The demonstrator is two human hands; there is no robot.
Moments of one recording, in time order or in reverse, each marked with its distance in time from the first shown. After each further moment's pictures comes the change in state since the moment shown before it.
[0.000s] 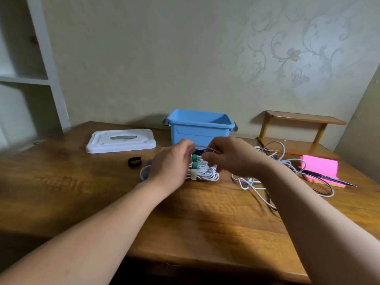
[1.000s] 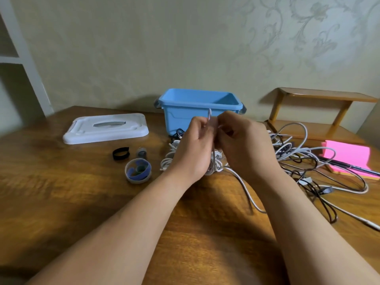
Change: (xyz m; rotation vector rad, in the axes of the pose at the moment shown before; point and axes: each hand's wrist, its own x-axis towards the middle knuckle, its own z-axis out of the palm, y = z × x) left_hand 0.030 0.042 0.043 -0.816 -0.100 -0.315; right_hand 0.016 0.026 0.039 0.026 0.584 -0.069
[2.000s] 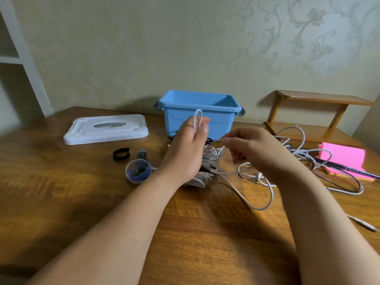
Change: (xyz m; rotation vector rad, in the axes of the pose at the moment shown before) left_hand 0.003 -0.009 -0.018 0.093 -0.059 0.004; right_hand 0.002 0.023 -0.028 0.428 -0.375 0.414
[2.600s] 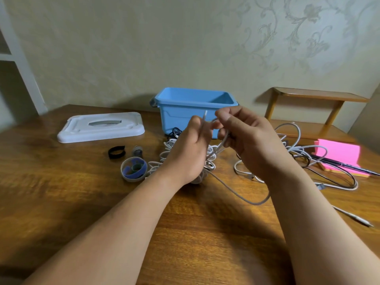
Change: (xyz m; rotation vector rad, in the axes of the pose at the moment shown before) left_hand -0.004 0.008 0.010 0.085 -0.029 0.156; right_hand 0.003 -0.005 0.011 0.571 -0.044 -0.202
